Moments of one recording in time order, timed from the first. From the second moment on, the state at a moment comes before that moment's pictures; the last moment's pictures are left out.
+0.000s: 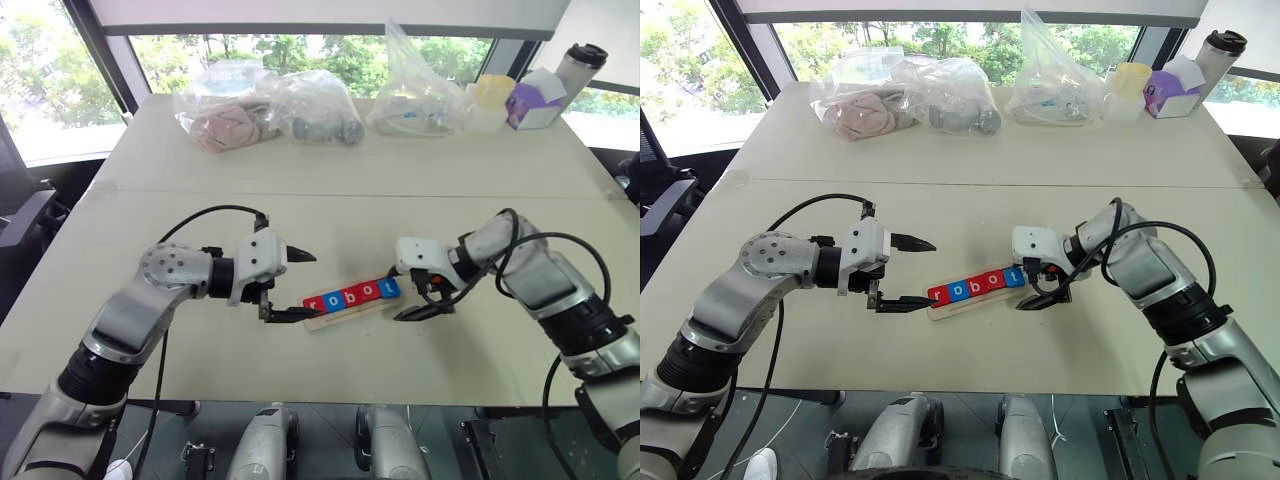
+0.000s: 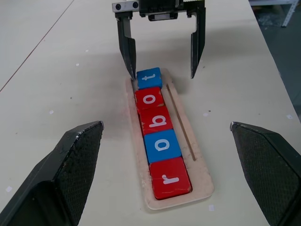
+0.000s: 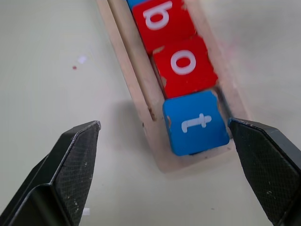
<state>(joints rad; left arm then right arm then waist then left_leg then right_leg) -0.45 0.70 -0.21 -0.34 -0.35 0.45 -1.08 -0.69 -0.84 0.39 -0.02 0.01 0.53 1.41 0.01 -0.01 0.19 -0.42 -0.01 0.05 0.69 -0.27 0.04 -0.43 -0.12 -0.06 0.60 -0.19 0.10</state>
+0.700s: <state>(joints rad) -0.46 0.70 -0.21 -0.34 -0.35 0.45 -1.09 -0.67 -0.83 0.34 0.05 -0.02 0.48 1.27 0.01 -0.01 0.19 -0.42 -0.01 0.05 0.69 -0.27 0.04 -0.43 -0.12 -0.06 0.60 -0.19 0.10</state>
